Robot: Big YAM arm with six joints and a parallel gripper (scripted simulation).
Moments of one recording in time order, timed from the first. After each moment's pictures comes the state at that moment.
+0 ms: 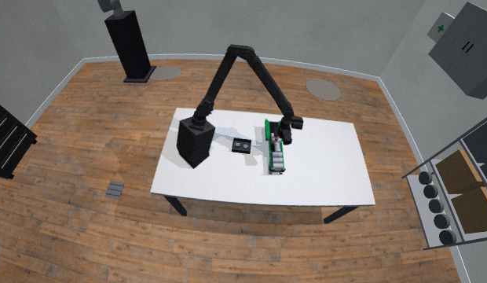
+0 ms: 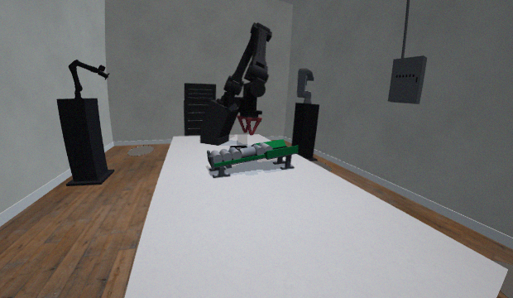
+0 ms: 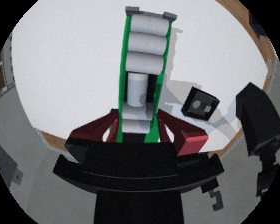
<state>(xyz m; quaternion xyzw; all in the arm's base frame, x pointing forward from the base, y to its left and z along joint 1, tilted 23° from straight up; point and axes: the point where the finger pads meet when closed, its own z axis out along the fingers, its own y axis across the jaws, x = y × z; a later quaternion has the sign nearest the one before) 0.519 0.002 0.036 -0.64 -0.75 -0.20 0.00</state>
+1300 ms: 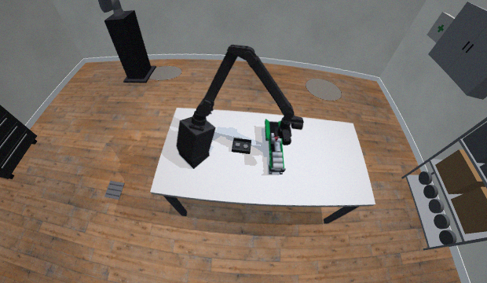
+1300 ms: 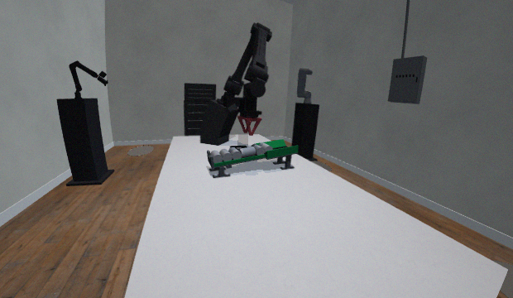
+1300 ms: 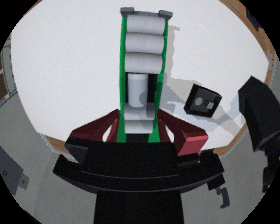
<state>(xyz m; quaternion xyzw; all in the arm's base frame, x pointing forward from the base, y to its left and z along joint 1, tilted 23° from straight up) 0.520 0.002 0.035 -0.66 -0.73 -0.20 0.01</state>
